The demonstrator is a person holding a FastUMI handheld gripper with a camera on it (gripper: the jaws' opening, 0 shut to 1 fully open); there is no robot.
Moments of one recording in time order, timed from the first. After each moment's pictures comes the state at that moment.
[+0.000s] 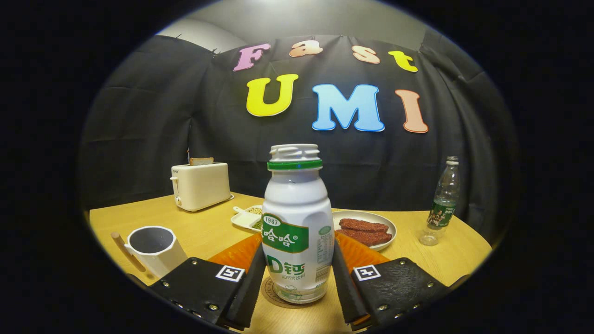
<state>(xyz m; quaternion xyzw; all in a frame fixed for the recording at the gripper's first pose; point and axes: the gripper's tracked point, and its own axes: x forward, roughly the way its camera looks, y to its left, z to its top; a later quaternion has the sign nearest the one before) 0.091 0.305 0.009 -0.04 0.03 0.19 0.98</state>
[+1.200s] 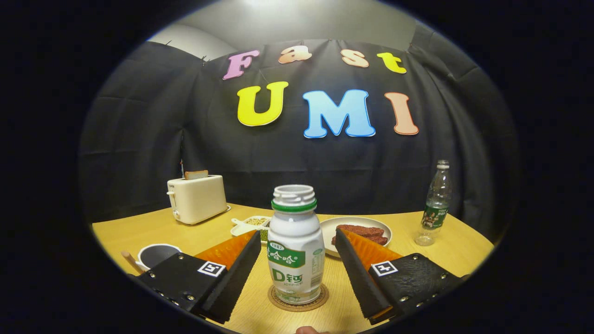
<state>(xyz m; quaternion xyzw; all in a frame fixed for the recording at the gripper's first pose) 0.073 0.297 0.047 -0.02 0.01 0.16 0.99</state>
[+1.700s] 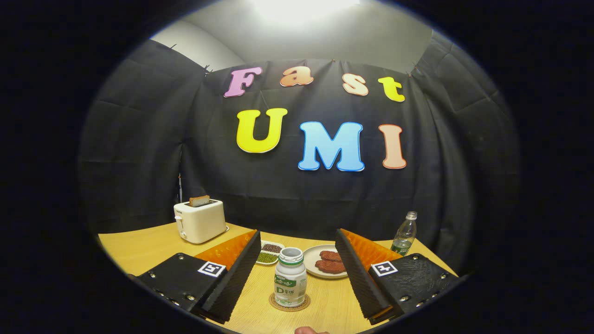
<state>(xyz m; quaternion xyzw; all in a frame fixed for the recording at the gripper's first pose) 0.009 0.278 0.166 -0.04 -0.04 0.13 0.99</state>
